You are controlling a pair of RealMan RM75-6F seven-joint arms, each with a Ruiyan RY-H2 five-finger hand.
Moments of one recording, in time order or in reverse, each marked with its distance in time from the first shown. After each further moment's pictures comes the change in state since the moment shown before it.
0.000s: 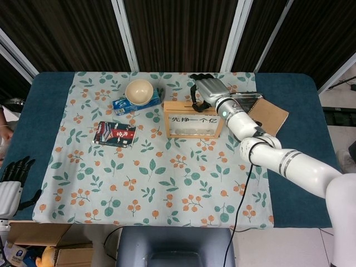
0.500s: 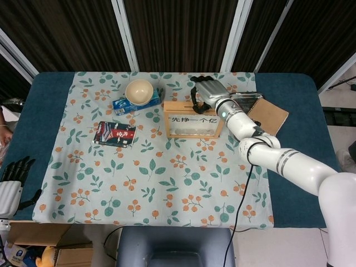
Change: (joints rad) left arm -0.002 -0.001 -0.001 0.001 -0.005 -0.005 0.002; right arm 0.022 -0.014 -0.053 0.028 -0.027 -0.020 0.055
